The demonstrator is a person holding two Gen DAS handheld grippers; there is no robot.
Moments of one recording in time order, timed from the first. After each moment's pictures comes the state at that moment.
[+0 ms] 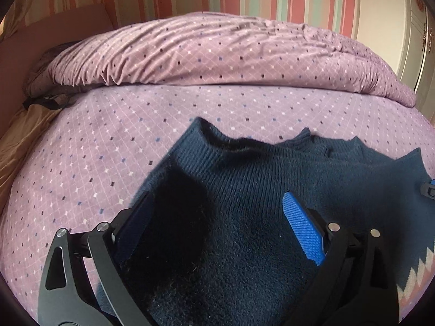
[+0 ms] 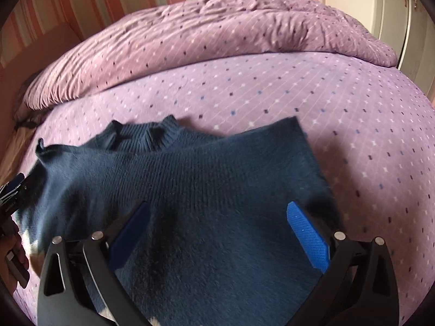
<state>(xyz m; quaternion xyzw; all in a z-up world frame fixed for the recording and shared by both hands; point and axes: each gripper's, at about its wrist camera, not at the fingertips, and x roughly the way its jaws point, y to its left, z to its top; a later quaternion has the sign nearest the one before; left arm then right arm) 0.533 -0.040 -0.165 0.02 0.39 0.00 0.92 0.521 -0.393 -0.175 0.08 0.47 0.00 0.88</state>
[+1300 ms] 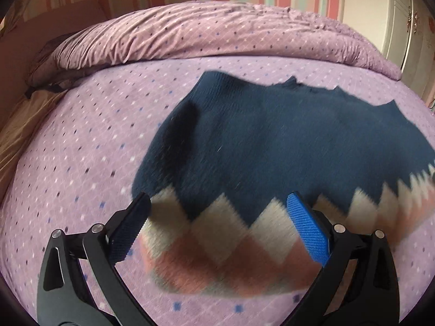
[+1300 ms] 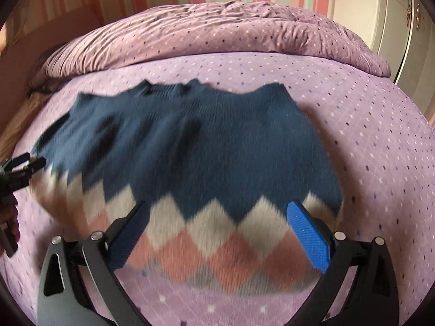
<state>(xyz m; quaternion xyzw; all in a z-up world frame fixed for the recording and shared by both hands) 0.431 -0.008 -0.188 0.04 0.42 -0.02 0.91 0.391 -0.369 -0.171 0.02 0.45 0.02 0.89</state>
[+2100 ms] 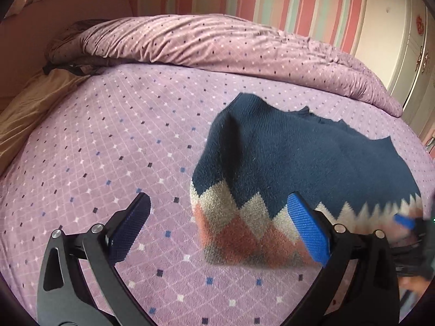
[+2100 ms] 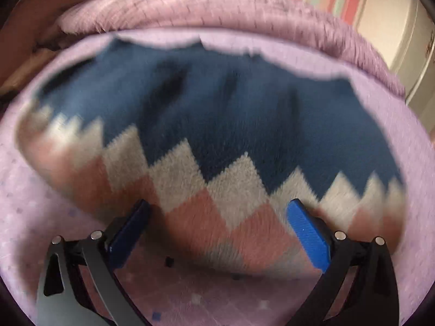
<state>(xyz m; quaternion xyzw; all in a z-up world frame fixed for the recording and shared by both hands) 0.394 0.040 -0.149 -0.04 0.38 -0.01 0.92 0.382 -0.254 -0.222 -0.04 0.48 0.02 0.88</state>
